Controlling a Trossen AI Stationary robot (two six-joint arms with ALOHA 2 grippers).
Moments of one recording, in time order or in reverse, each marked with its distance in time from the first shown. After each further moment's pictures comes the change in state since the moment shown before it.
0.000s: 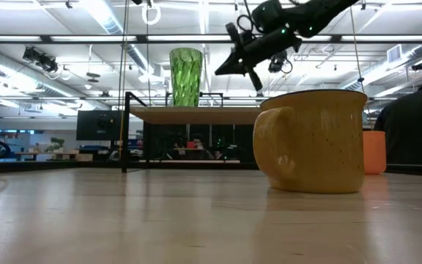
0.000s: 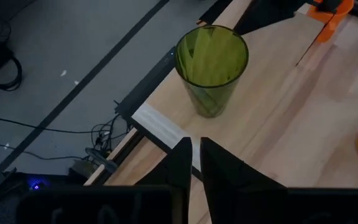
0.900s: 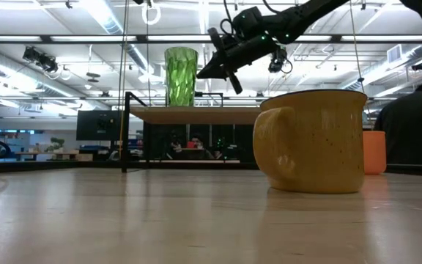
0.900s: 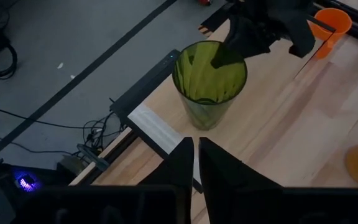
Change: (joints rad) left arm 0.001 0.001 0.000 0.016 0.000 -0.081; right arm 0.017 0.190 0.227 -0.065 -0.090 -0.113
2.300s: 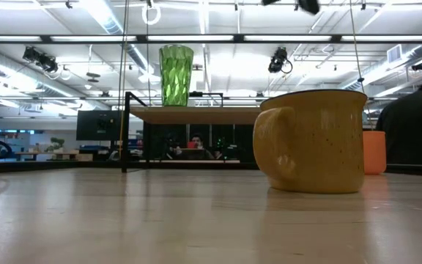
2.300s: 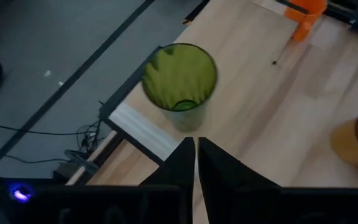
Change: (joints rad) left arm -0.108 0.009 -0.008 -0.013 -0.008 -0.004; right arm 0.468 -0.564 0.000 -0.808 0.537 0.067
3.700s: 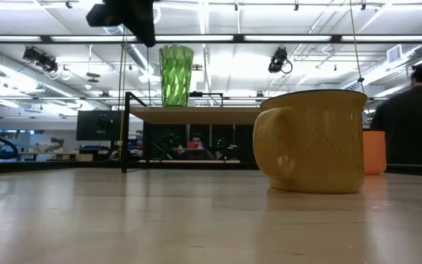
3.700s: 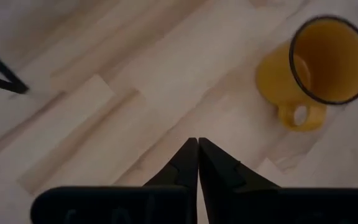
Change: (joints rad) left arm -0.577 -0.003 -0.799 0.515 -0.033 -0.831; right arm 0.940 -0.096 -0.329 -0.352 0.289 1.071
